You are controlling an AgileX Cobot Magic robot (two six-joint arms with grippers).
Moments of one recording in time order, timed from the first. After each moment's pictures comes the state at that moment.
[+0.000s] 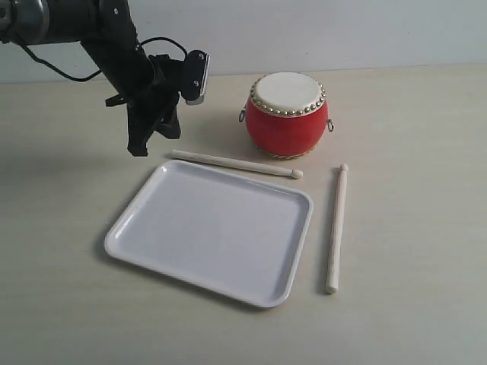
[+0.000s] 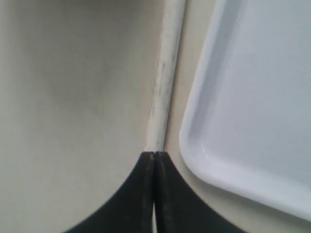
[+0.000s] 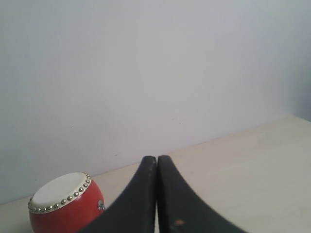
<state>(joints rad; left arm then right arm) -0.41 2.19 -1.71 -0.18 0.86 1.46 -0.04 0.01 0.00 -0.02 0.02 0.30</state>
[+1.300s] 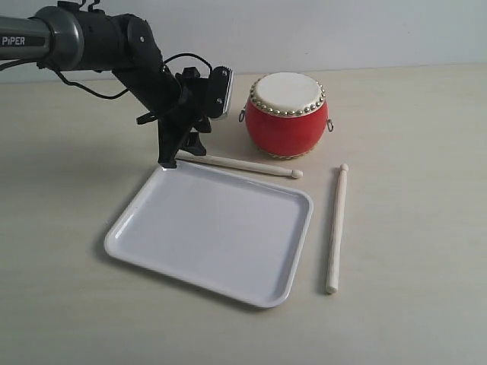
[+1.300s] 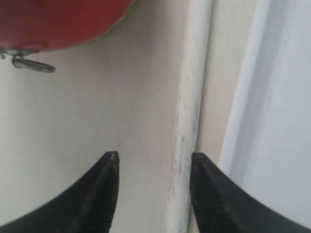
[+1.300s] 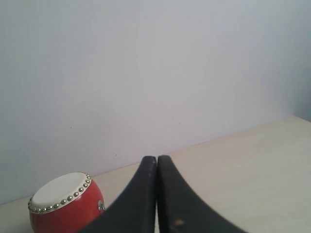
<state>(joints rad) -0.45 2.28 -1.72 -0.31 0.71 1.60 -0.04 0.01 0.00 -0.02 0.02 0.30</state>
